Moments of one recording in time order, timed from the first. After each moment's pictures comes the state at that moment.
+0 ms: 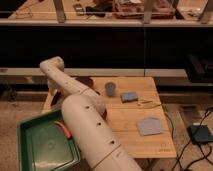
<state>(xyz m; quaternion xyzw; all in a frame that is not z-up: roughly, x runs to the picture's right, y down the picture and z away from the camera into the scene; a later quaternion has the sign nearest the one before) -0.328 0.013 0.989 -0.12 -0.31 -0.71 0.62</state>
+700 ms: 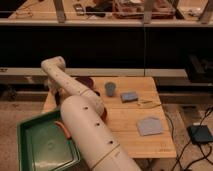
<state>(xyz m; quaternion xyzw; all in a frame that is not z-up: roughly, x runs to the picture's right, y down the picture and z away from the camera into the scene) -0.332 0.015 0.987 -0.12 -0.32 -0.70 0.62</state>
